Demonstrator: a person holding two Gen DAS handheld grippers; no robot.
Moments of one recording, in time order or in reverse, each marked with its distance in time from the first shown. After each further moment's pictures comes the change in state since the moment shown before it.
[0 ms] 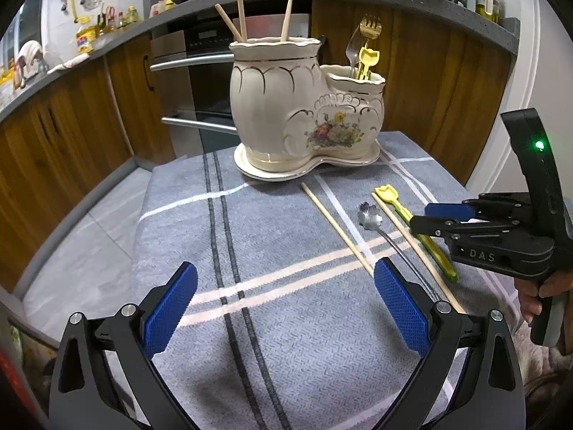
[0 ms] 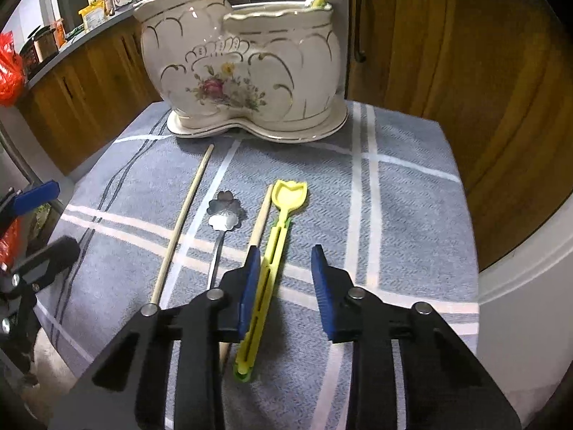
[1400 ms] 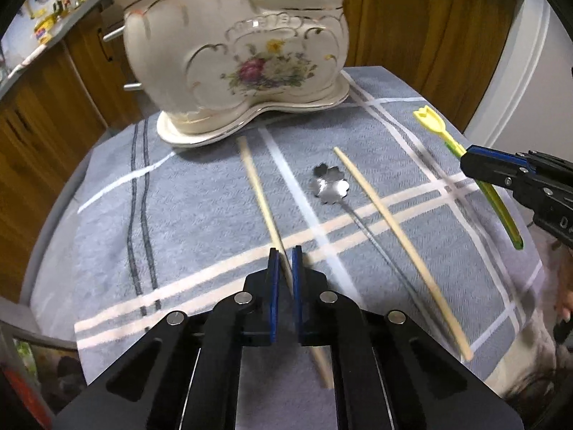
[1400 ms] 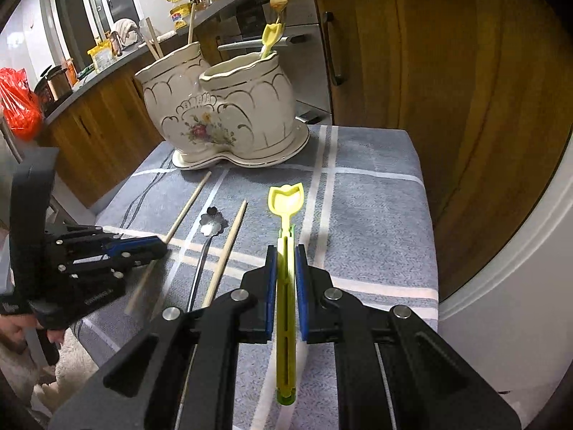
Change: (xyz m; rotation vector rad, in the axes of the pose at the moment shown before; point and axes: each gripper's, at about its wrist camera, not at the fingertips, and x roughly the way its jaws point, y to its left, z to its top) left arm 0.062 -0.044 0.013 0.083 0.251 -0.029; right arm -0.044 -0.047 -0.016 0.064 -0.130 0.086
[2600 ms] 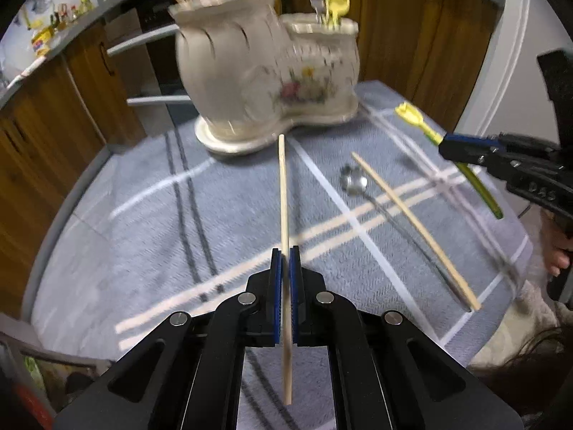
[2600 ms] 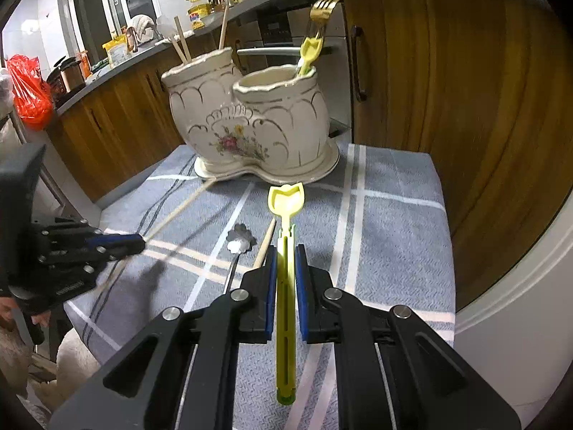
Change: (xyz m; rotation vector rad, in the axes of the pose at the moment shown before) left arm -0.041 0.036 -0.019 0.045 -0.090 -0.032; right arm 0.001 0.022 0.015 -0.057 -0.033 0.026
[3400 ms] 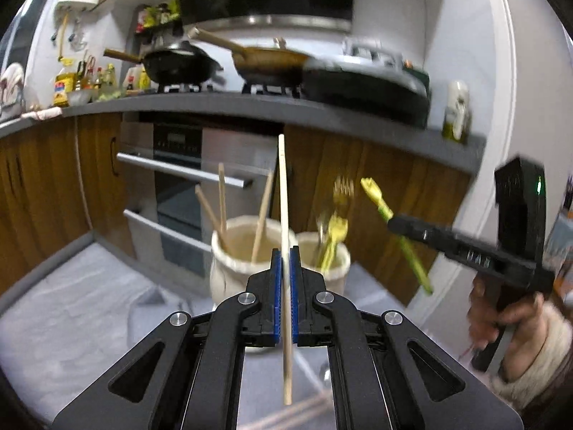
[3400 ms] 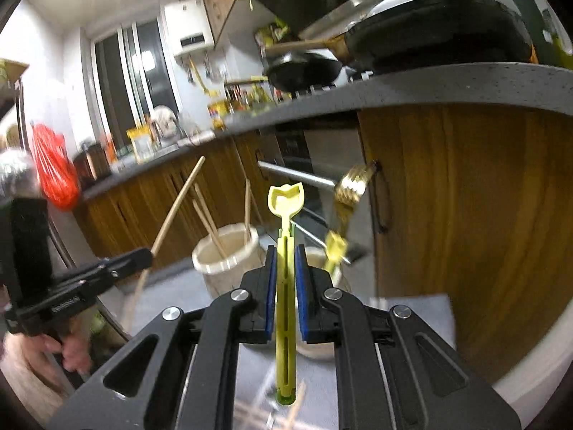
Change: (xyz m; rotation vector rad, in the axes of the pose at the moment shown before) left arm -0.078 0.043 0.097 -0.136 -0.554 -0.143; right arm -0.028 0.004 0.109 0.064 -0.394 0.139
